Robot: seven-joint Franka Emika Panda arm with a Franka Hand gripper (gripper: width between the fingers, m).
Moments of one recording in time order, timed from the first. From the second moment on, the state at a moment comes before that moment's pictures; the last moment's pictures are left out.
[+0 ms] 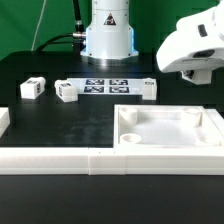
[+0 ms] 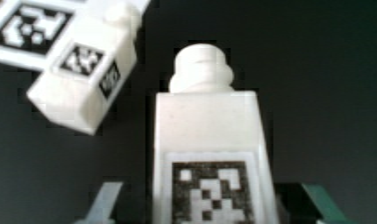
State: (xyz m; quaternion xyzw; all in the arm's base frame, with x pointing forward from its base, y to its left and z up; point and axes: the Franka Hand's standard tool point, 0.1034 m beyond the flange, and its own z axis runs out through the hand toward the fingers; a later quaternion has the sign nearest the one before) arm 0.433 0.163 0.062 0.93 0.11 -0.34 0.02
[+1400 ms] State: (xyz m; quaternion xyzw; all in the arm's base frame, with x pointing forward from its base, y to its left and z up) arm 0.482 0.125 0.092 0.98 0.16 0.14 -0.04
